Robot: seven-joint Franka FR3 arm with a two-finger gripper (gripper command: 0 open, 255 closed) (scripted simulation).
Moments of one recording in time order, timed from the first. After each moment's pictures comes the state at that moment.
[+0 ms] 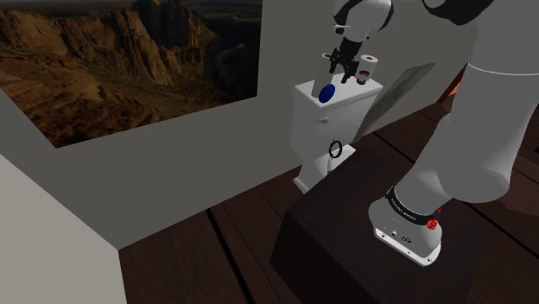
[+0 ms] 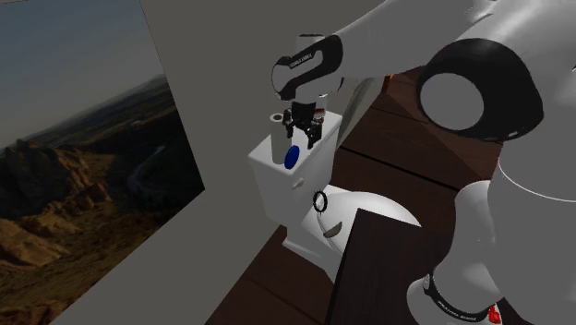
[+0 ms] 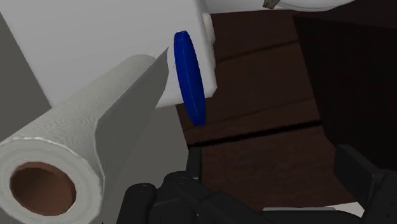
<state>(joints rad) 0.34 0.31 -0.96 -2.01 0.40 2.13 -2.03</state>
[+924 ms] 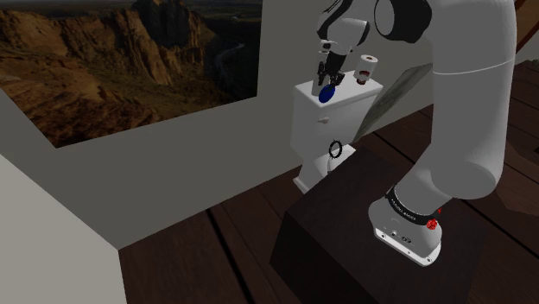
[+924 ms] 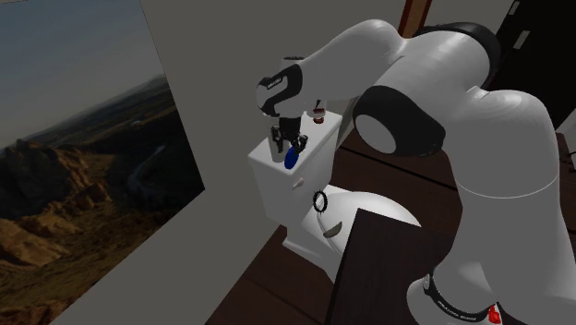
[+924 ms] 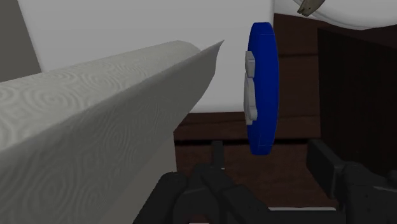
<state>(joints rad) 0.15 0.57 -0.78 -1.84 0.59 2.14 -2.29</state>
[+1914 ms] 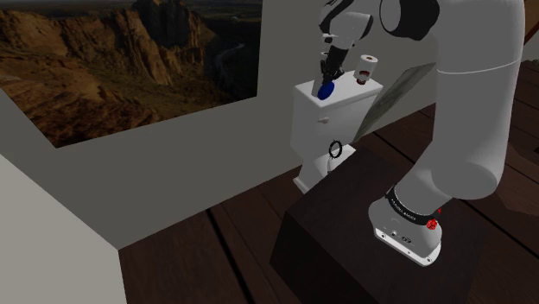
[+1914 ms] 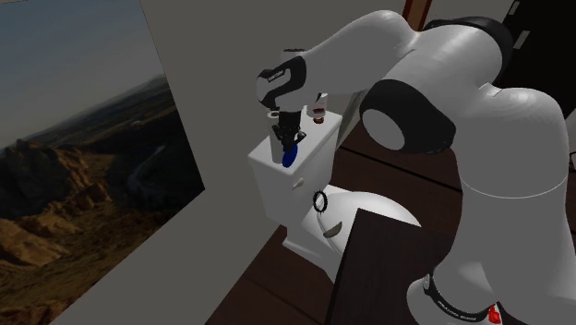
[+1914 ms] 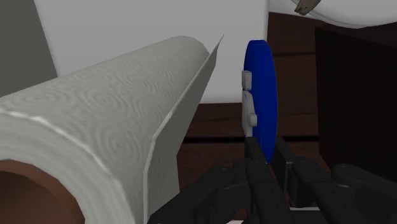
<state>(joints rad) 0.17 0.53 -0.80 -1.83 0.56 2.10 -2.27</state>
